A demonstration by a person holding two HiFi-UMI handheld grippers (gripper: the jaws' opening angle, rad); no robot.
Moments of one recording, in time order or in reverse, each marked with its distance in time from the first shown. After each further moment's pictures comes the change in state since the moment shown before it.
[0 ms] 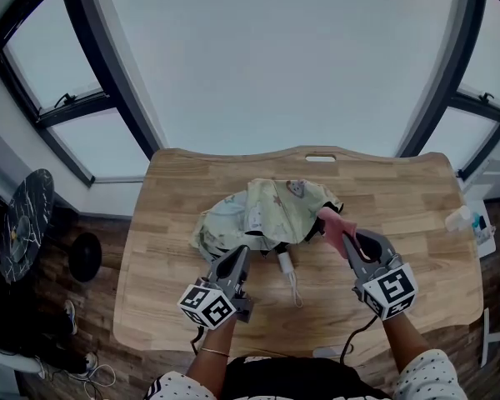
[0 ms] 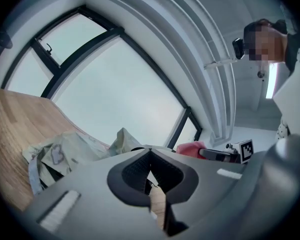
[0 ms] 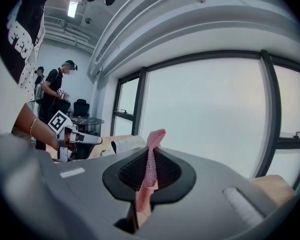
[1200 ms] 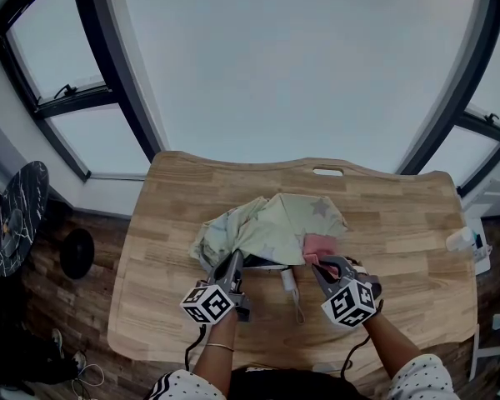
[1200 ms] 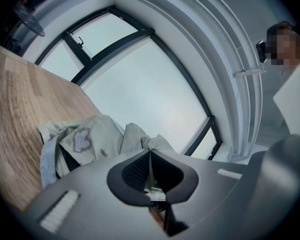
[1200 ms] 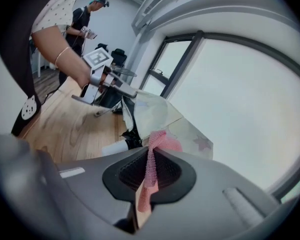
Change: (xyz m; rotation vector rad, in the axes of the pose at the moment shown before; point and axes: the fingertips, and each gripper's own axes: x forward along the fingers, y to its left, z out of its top) left arm 0.011 0.087 -0.023 -0.192 -0.029 0.195; right arm 0.075 0.060 -0.106 -0.519 0.395 0.220
